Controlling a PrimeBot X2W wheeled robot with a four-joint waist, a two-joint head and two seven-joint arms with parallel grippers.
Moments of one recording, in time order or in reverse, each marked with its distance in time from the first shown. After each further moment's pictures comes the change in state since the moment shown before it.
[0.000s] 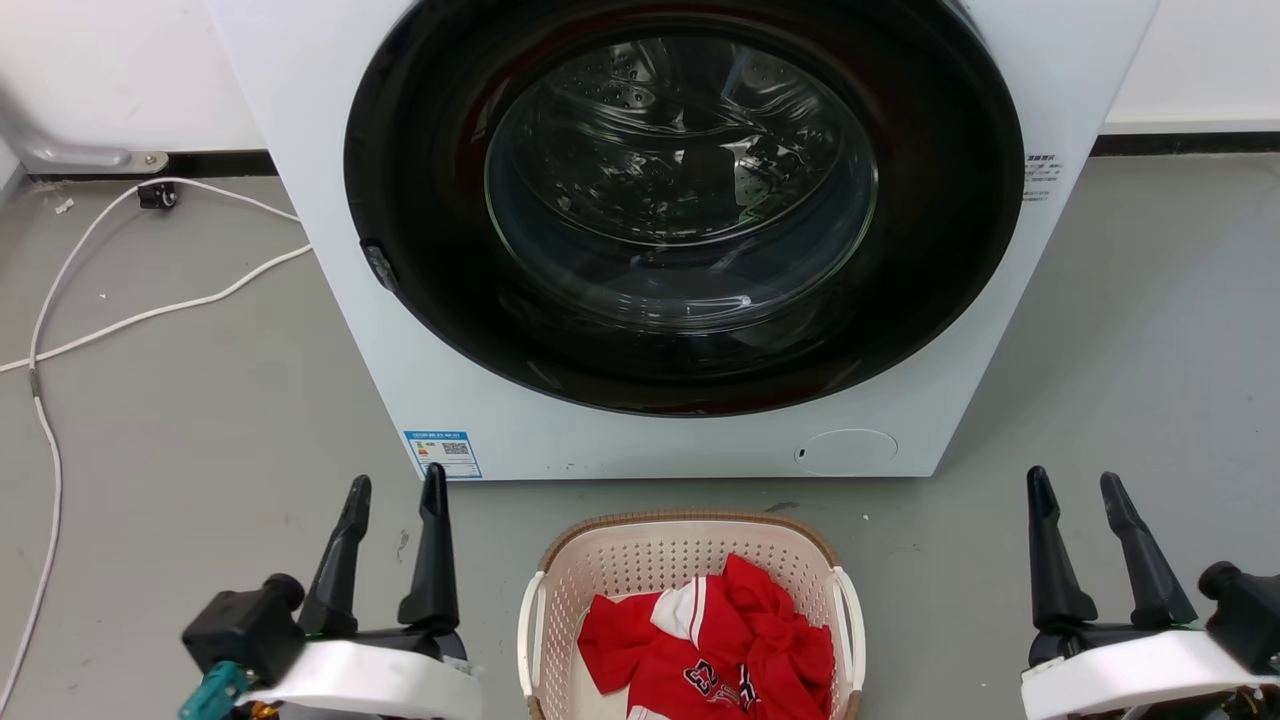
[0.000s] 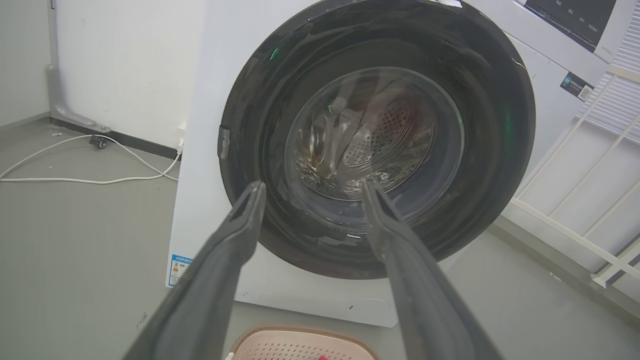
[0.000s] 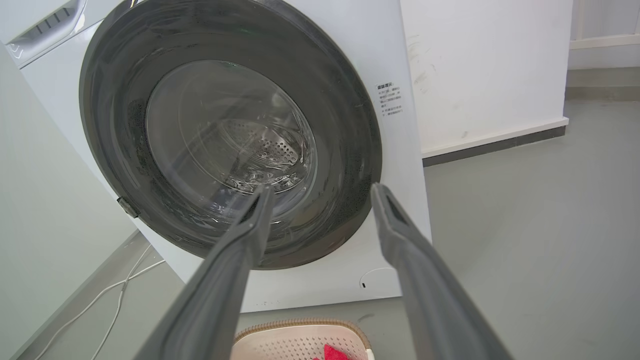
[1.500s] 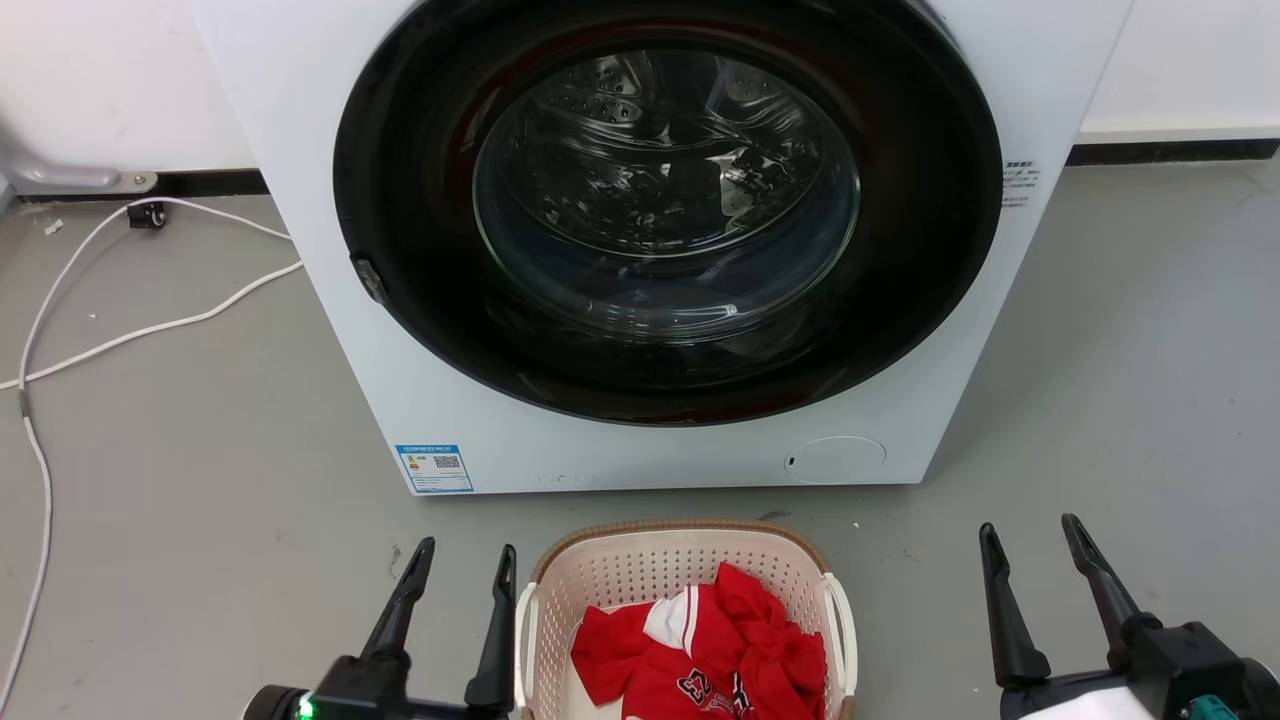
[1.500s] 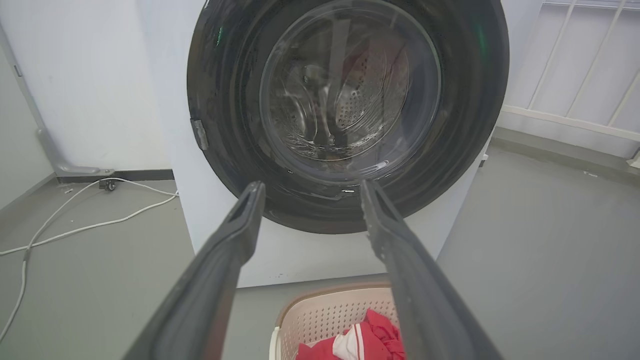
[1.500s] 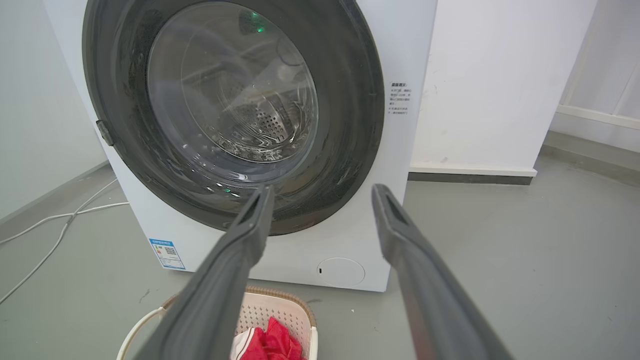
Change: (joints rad) left arm 0.072 0.000 -0.072 0.089 0.319 -0.021 -0.100; right arm 0.057 0.000 0.040 0.046 -0.296 0.000 -0.099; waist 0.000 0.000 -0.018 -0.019
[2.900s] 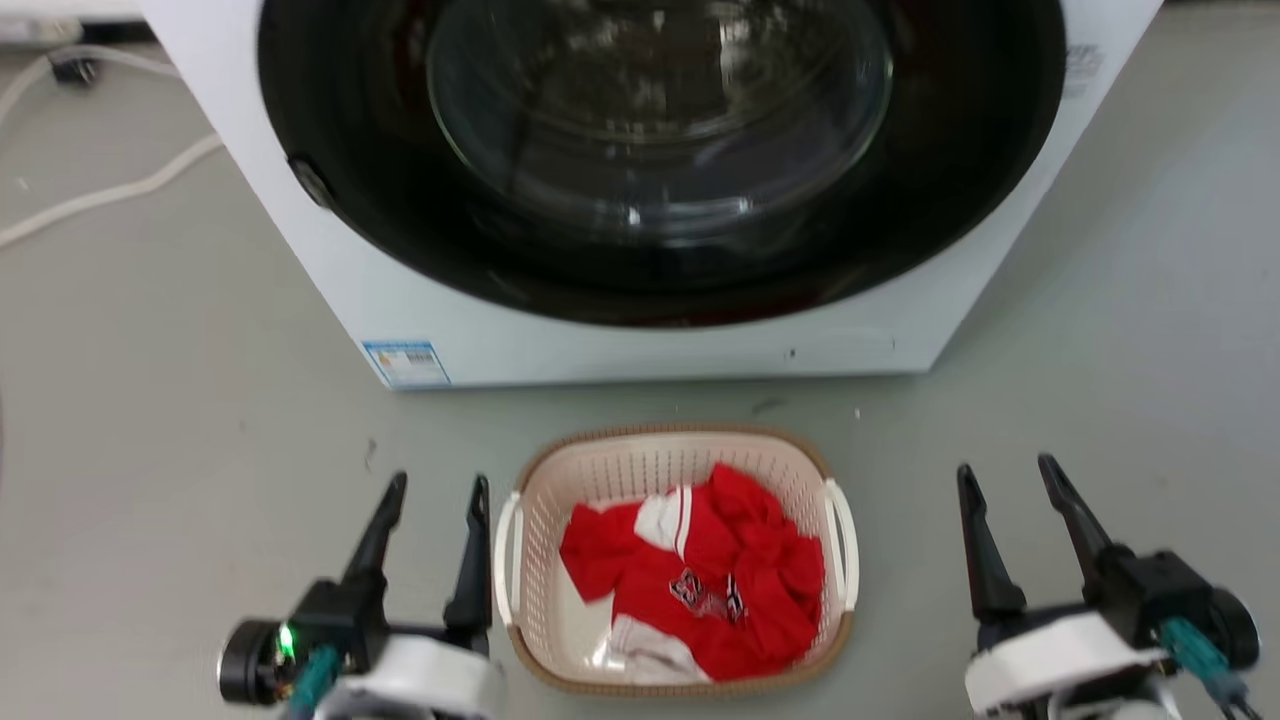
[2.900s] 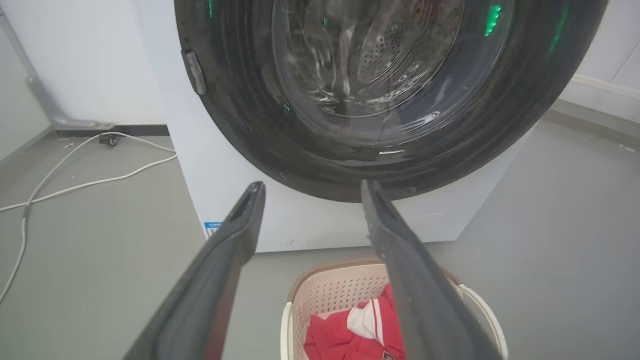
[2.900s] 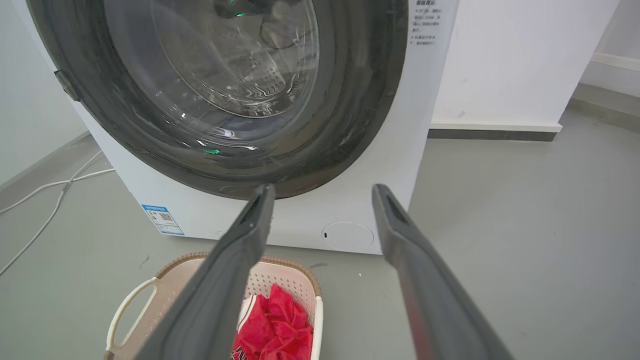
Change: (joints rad) left arm -0.133 -0.008 0.050 0.099 0.000 0.007 -0.008; right arm -0.134 0.000 0.021 0.107 0.007 0.000 -0.007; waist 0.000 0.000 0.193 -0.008
